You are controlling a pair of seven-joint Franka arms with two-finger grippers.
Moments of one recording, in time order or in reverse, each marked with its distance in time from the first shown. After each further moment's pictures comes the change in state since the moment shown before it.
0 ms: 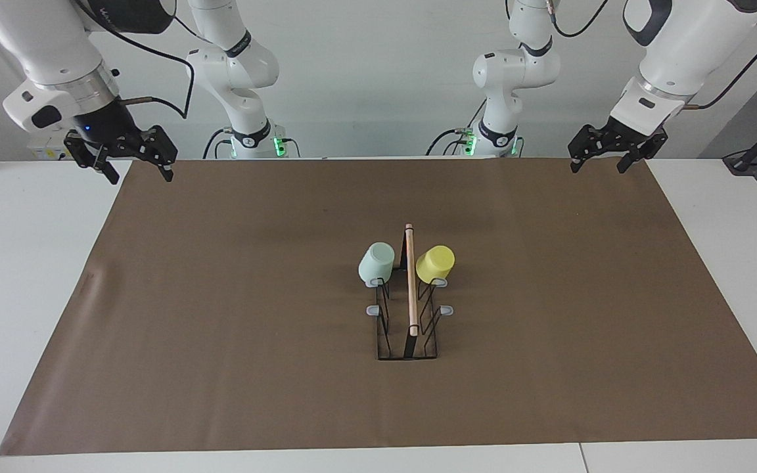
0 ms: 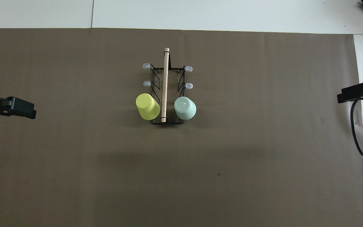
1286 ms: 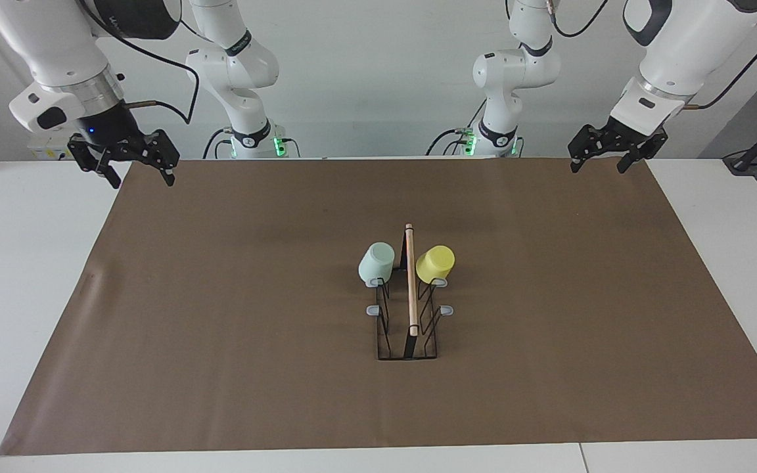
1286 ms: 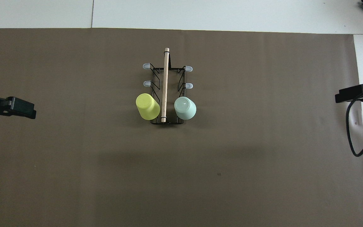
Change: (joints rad) left arm 0.000 0.000 0.000 0.000 0.000 0.000 0.000; right arm -0.001 -0.036 -0.001 -0.079 -0.004 0.081 -0.002
